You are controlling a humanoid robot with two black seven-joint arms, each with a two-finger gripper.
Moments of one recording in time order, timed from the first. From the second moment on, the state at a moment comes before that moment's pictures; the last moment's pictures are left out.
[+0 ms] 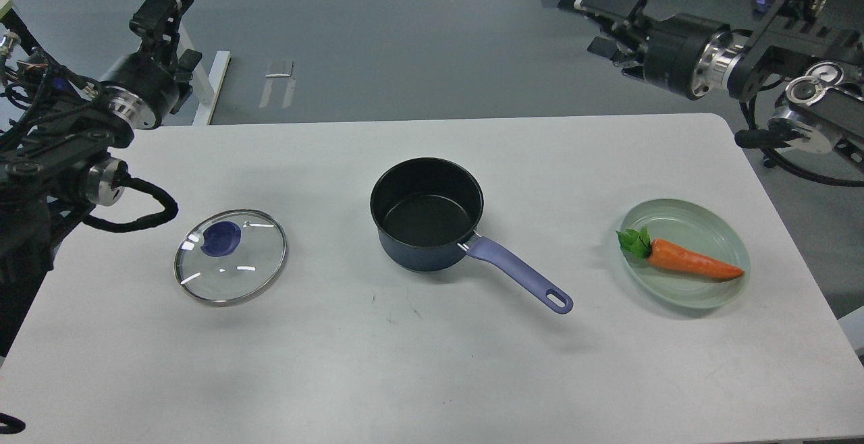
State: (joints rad) left arm -1.03 0.52 -0.12 -0.69 0.09 0.02 -0.49; right arm 1.12 -0.68 0.37 1.15 -0.67 0.17 0.09
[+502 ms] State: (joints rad) left arm -1.01 0.41 -0.20 -0.66 -0.07 -0.01 -0.49; right arm 0.94 -0.34 0.82 0.78 -0.20 0.11 0.10
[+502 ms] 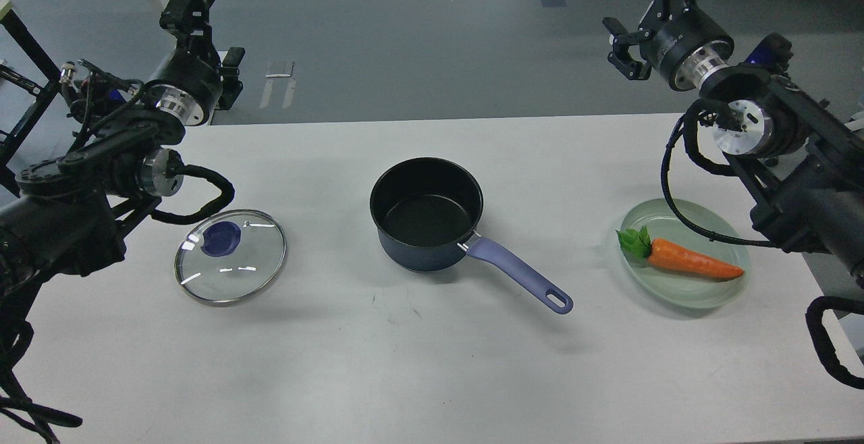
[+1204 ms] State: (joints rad) left arm -0.99 0.37 -0.34 -0.60 -0.27 -0.12 -0.48; right arm 0.92 -0.27 0.95 0.68 0.16 0.12 0.08
